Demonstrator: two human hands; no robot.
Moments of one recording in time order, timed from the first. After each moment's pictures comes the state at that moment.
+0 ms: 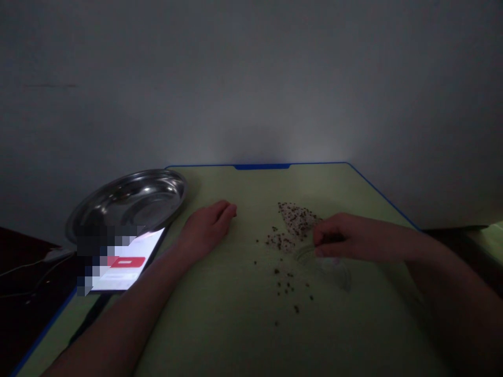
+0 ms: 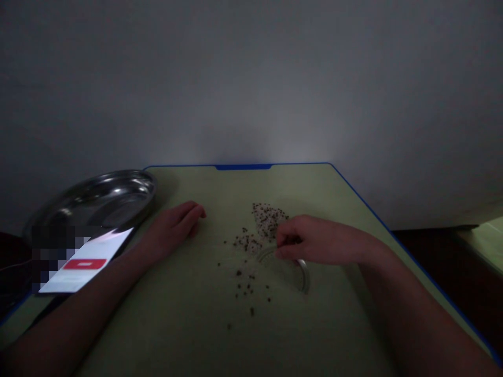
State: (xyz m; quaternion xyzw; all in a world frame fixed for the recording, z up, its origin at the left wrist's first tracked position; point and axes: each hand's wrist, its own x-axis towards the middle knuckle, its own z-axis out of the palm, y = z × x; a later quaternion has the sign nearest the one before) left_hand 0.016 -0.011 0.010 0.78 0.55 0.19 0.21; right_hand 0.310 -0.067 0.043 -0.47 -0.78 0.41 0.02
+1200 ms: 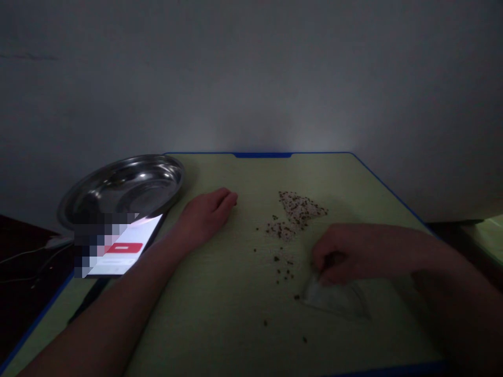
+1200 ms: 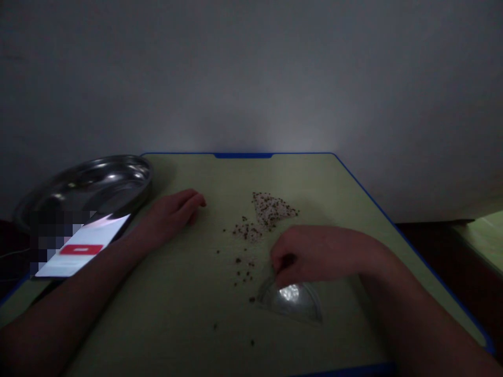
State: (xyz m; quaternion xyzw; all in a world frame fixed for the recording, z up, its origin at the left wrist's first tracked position) left_hand 0.017 -0.009 0.010 0.79 0.55 0.17 0.20; right_hand 0.296 -0.082 0.046 -0.44 -0.78 0.43 -0.11
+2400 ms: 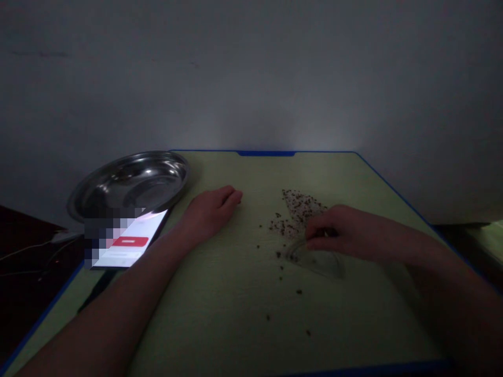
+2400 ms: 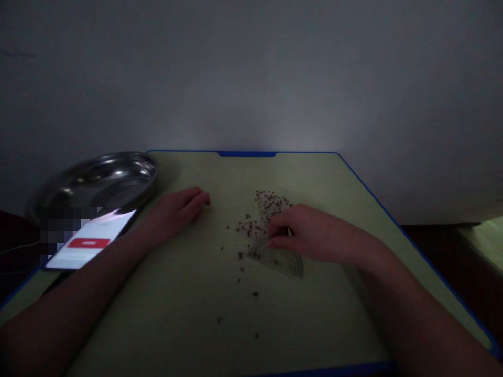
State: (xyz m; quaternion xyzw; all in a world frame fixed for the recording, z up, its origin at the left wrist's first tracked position) left_hand 0.018 -0.010 0.011 0.80 0.55 0.16 0.19; right_hand 0.290 -0.074 0.039 -0.47 -0.82 0.32 0.01
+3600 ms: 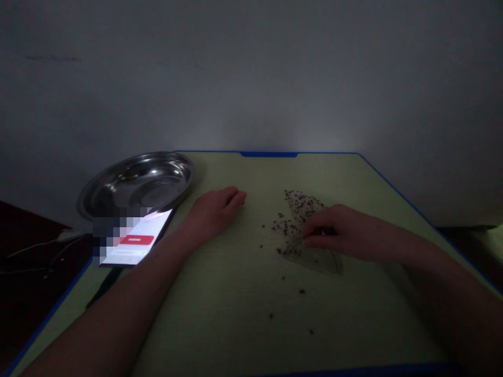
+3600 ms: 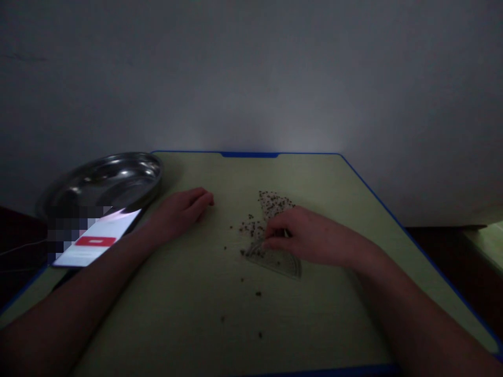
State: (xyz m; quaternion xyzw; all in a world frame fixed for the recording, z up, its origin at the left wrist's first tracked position) left_hand 0.016 -0.007 0.005 0.81 0.54 0.16 0.19; right_hand 0.282 -0.072 0.039 -0.47 -0.82 0.33 0.03
